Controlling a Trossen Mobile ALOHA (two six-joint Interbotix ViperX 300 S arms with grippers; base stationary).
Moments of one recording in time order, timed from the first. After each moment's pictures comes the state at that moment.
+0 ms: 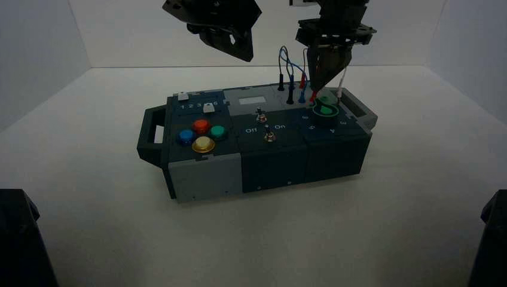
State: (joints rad) left arm -0.78 -0.18 0.83 -0.24 0.22 0.30; right arm 0.40 0.14 0.52 0.19 0.78 -0.32
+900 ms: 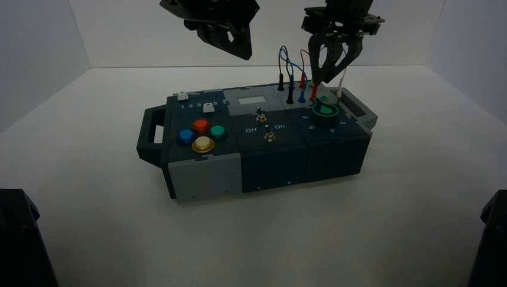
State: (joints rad) left arm -0.78 -0.20 0.83 -0.24 0.26 0.30; right arm 0.40 0.06 0.54 0.19 0.84 -0.32
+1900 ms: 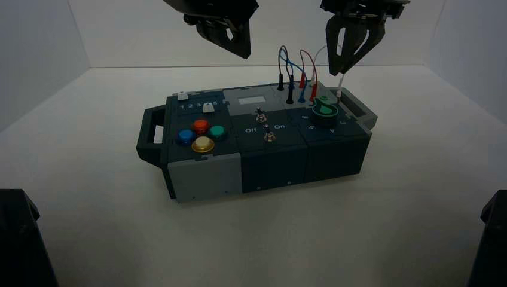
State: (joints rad) left arm -0.77 -0.19 0.79 -0.19 0.33 0.30; right arm 0.40 -0.10 0.60 0.18 0.94 -0.32
